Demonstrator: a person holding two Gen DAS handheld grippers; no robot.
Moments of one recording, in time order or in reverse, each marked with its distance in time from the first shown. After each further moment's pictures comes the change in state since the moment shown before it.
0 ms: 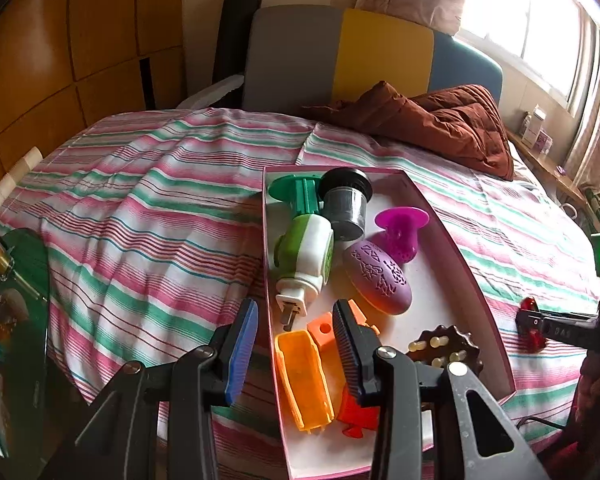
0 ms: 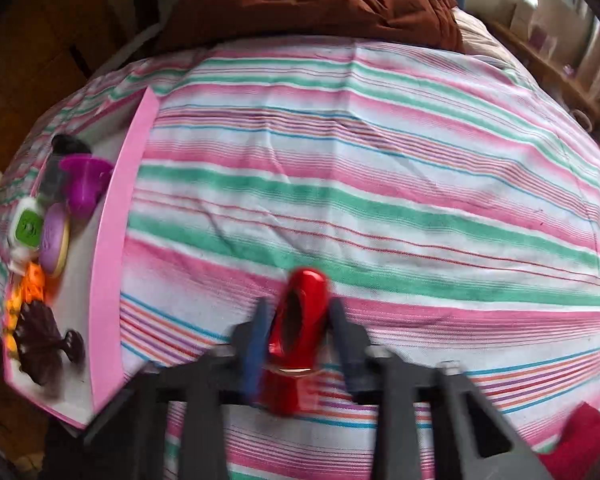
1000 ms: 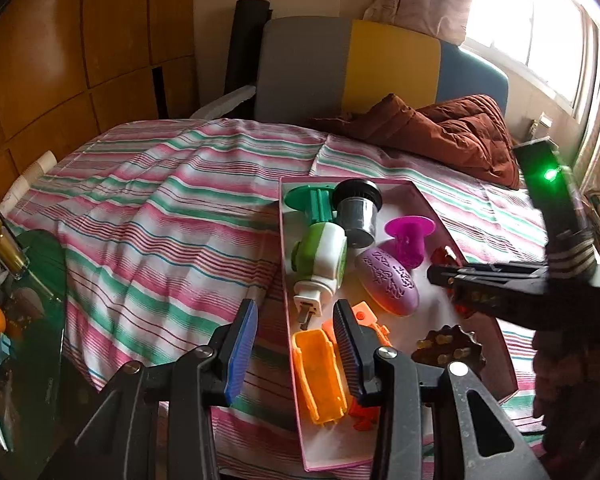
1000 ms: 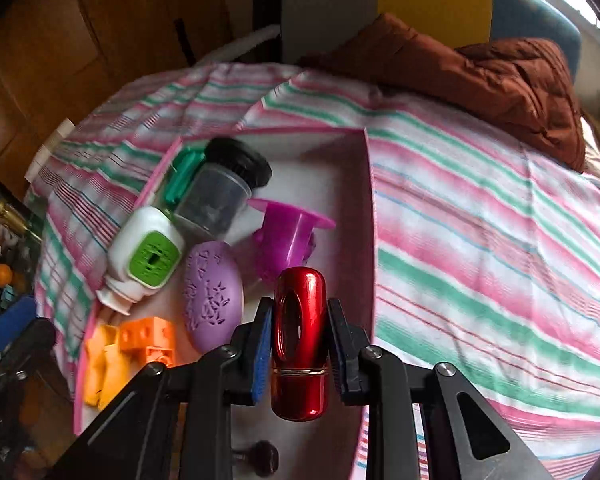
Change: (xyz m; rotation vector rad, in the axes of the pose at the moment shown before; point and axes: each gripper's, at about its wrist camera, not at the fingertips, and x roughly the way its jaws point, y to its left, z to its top) left arm -0.013 0.009 -0.003 -0.018 -0.042 0.040; right arm 0.005 0.146 0.043 -0.239 -0.070 0.189
